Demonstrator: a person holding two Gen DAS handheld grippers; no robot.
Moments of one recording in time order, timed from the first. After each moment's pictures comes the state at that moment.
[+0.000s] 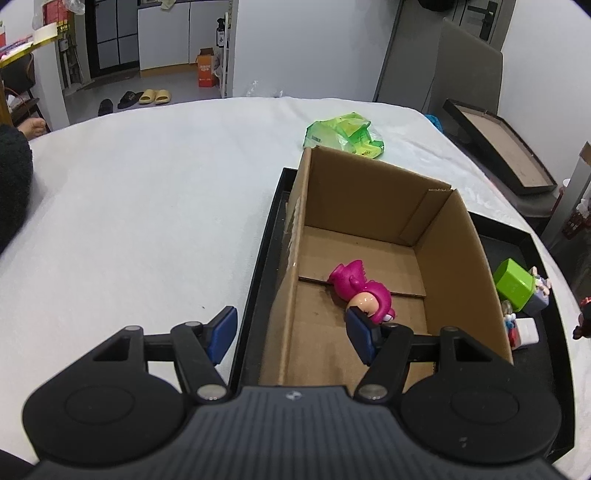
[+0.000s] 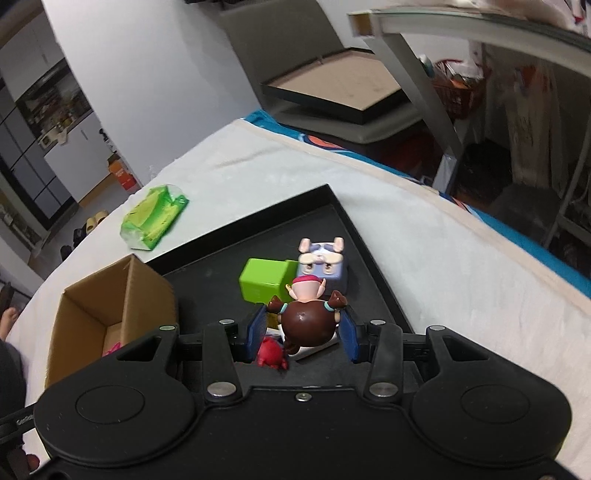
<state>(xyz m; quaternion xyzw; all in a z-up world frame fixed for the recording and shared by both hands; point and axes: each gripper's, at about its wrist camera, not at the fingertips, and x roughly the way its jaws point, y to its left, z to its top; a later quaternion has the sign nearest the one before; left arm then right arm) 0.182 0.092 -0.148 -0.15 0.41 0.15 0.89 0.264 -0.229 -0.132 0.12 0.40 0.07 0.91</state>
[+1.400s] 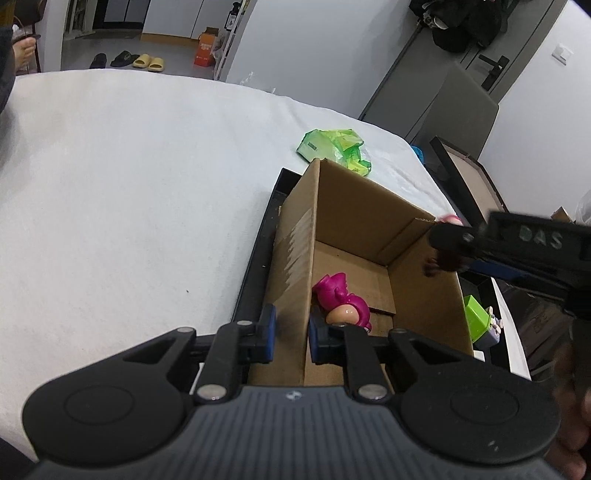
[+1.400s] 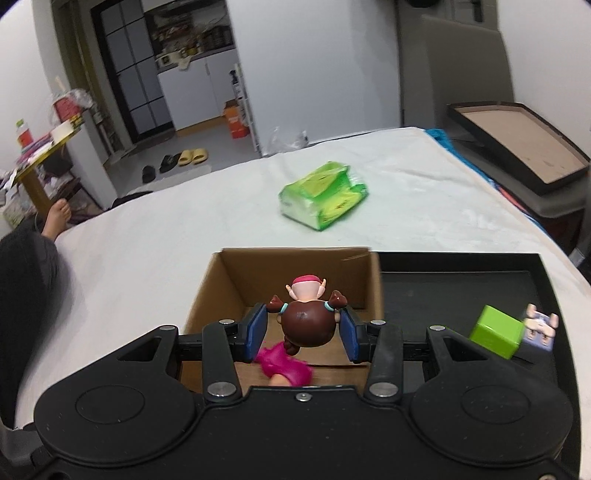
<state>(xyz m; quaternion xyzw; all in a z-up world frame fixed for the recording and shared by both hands) 0.164 0.129 -0.155 -0.27 0.38 0.11 0.88 0.261 -0.025 -0.103 -0.02 0.38 0.24 0.90</state>
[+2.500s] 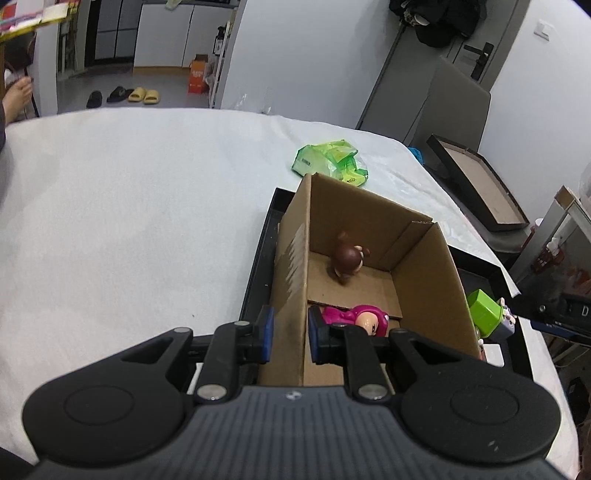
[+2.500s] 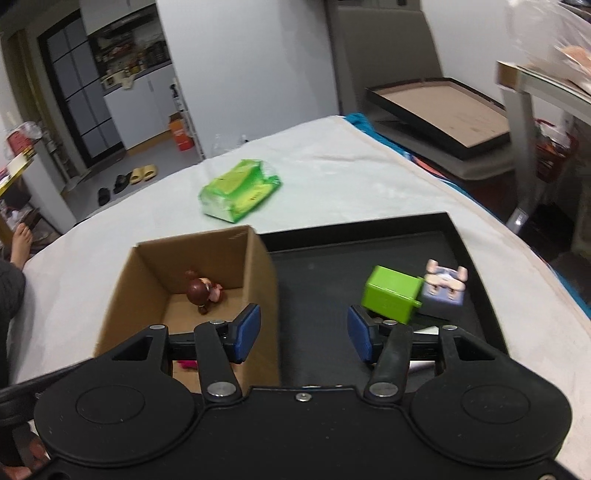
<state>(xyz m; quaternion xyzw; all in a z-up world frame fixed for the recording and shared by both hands) 0.164 0.111 -0.142 -0.20 0.36 0.12 0.90 0.255 -0.126 -0.113 0.02 0.39 0.15 0.91</state>
